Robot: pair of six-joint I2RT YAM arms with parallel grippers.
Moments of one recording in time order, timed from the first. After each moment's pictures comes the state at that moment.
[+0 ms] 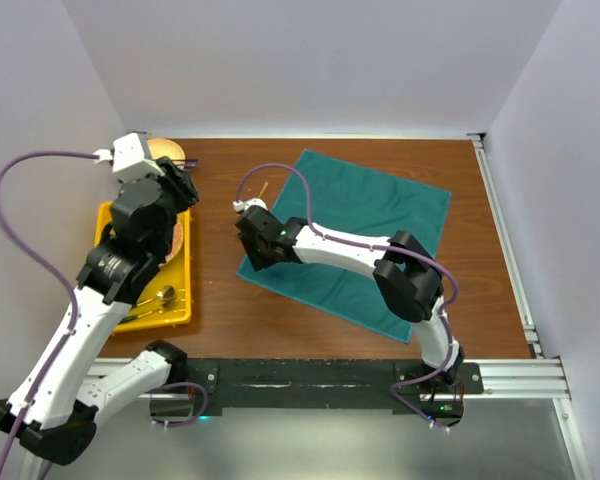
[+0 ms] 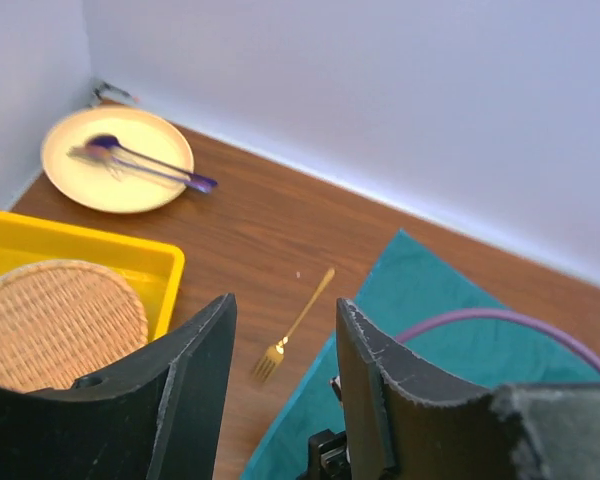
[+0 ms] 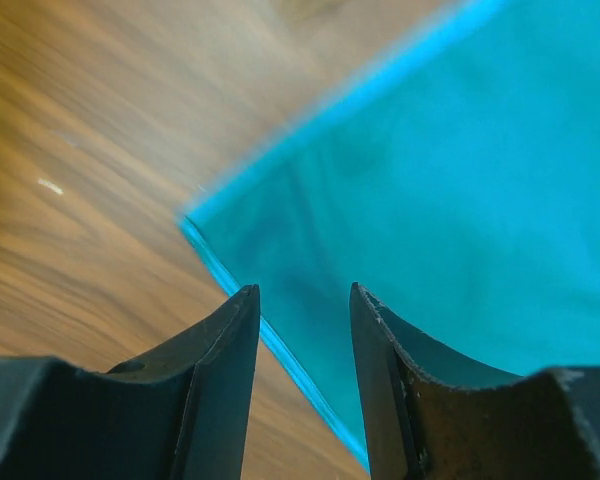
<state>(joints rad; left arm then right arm) -0.47 0.91 1.21 -0.47 -0.62 -0.44 1.00 2.08 1.64 -0.50 0.23 0.42</state>
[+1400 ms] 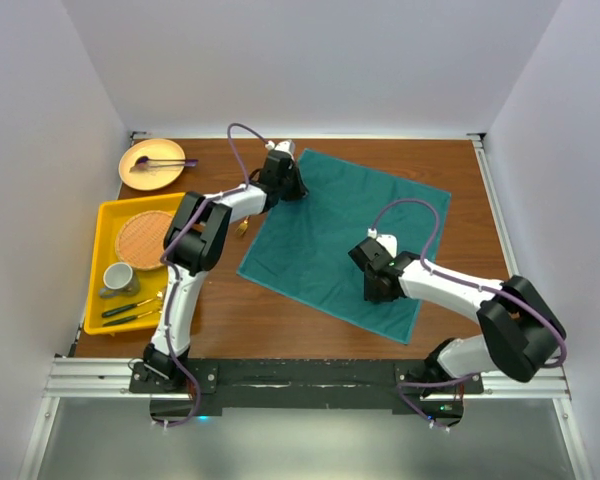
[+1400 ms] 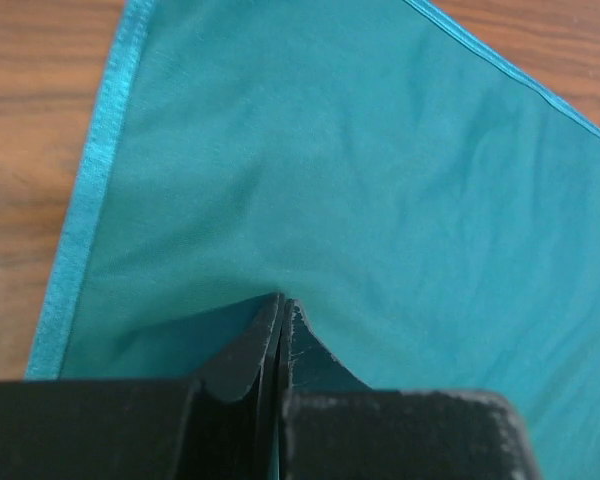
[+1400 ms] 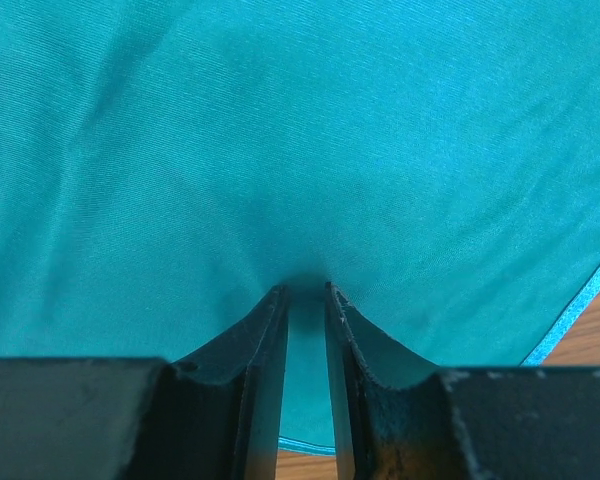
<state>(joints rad) -0.46 2.33 1.64 0.08 0.08 -0.59 0.69 1.40 0.71 -0.57 0.34 0.70</state>
